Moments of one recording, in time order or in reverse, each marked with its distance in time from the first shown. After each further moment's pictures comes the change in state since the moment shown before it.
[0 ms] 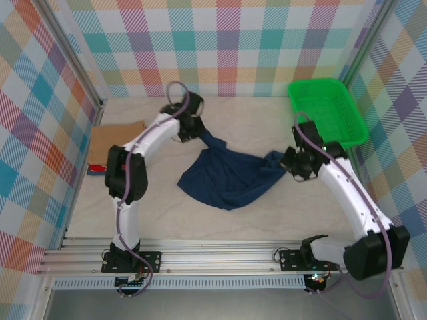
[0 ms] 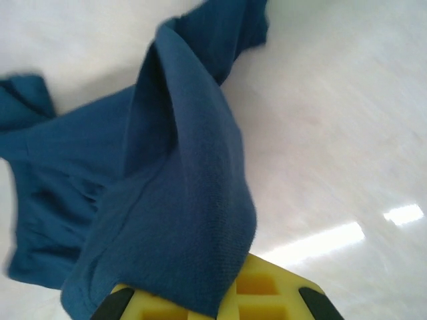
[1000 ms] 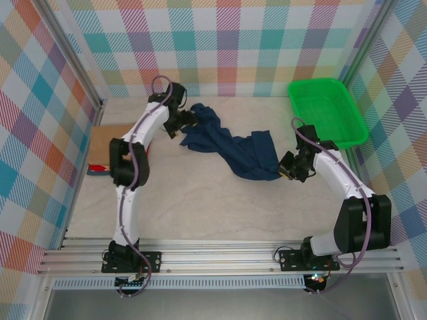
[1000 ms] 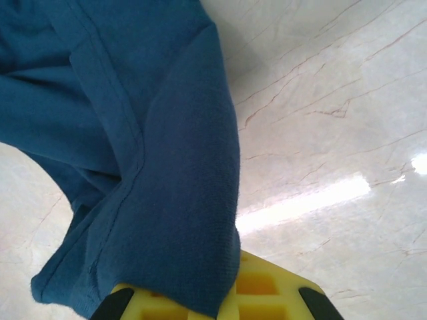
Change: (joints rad) left arm 0.137 0.165 0.149 -0.160 0.170 0.014; right arm -0.144 0.142 -0.193 0.137 -0.195 -0.052
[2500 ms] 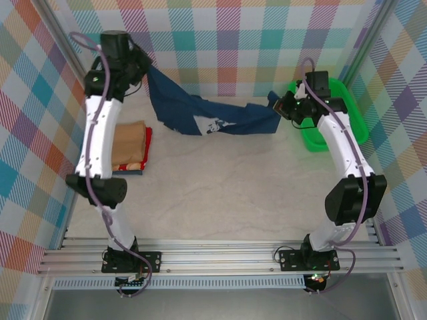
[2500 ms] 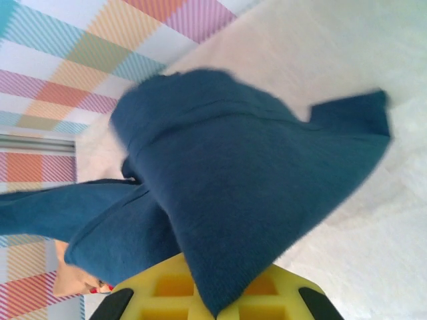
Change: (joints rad) left arm 0.109 -0.333 0.397 0.082 -0.143 -0.079; right arm -0.032 0.250 0.653 0.130 -0.172 -0.064
